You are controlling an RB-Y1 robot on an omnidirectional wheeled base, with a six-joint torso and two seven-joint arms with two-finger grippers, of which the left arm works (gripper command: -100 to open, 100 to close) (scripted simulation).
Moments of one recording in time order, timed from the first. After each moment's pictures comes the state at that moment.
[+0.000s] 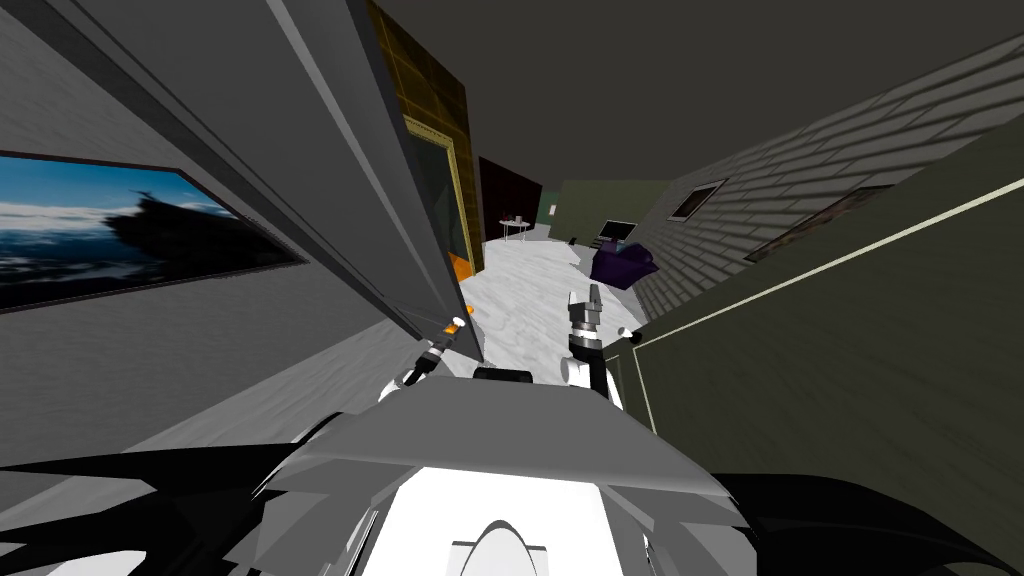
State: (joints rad) arm 0.03 0.37 -0.09 -0.62 -0.12 -1.06 -0.93
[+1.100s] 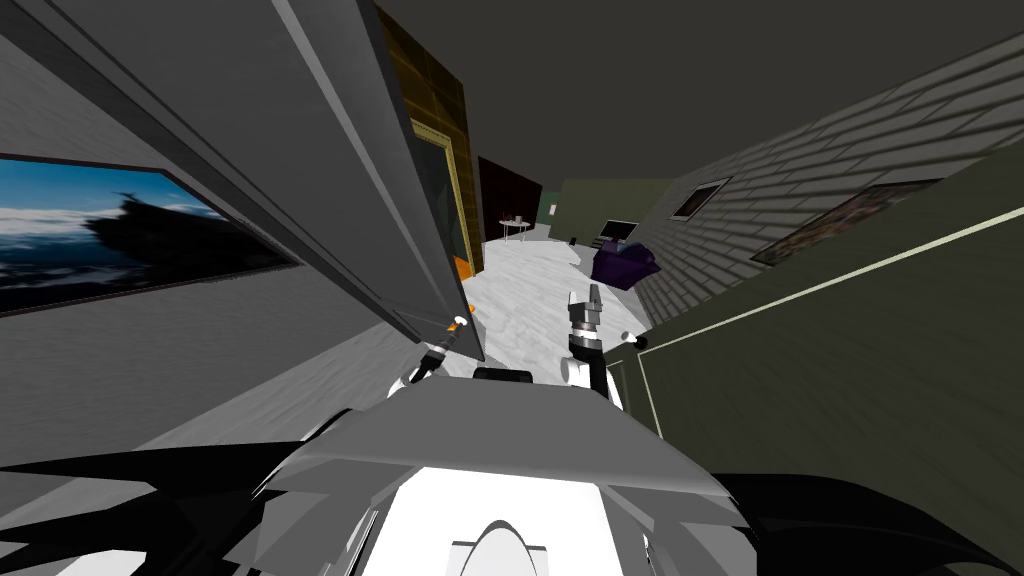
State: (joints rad) arm 0.01 0.33 -0.10 -0.62 -0.05 -1.04 -0.67
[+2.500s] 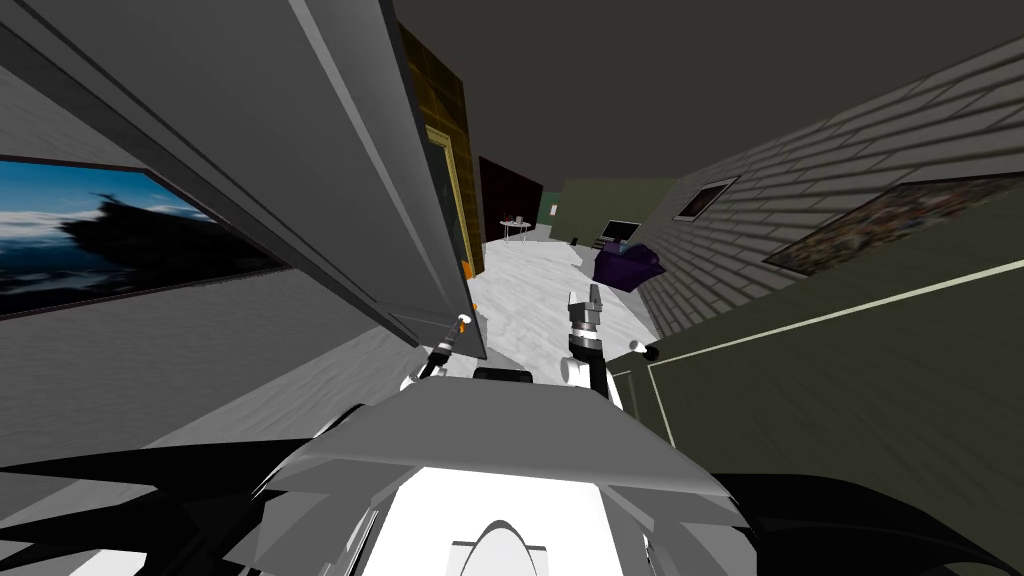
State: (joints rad) arm -0.02 0.28 -0.11 -0.64 0.06 -1.00 -0.33
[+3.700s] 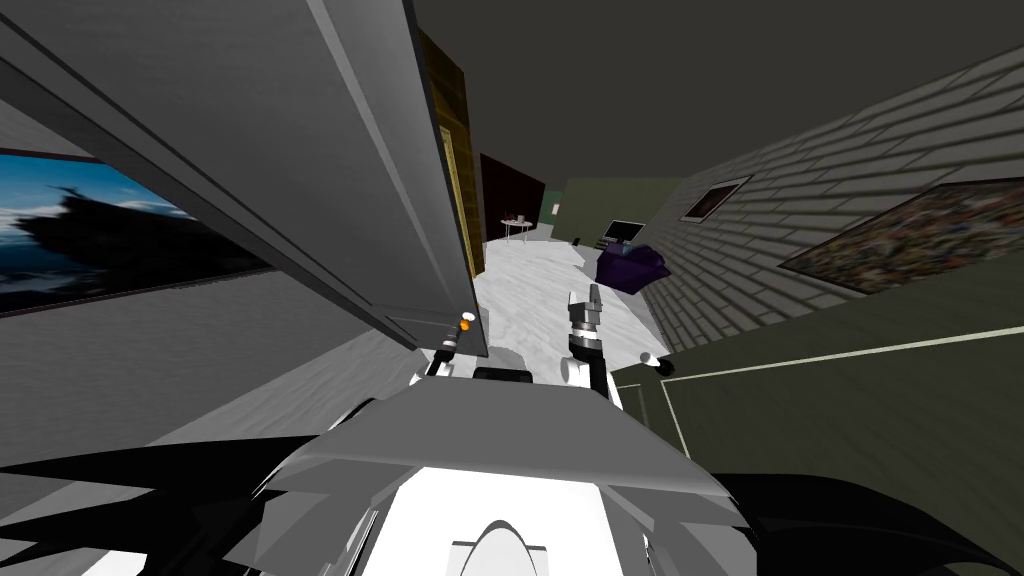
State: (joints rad) arm -0.05 0.23 -0.12 -0.63 0.17 -0.97 -0.04
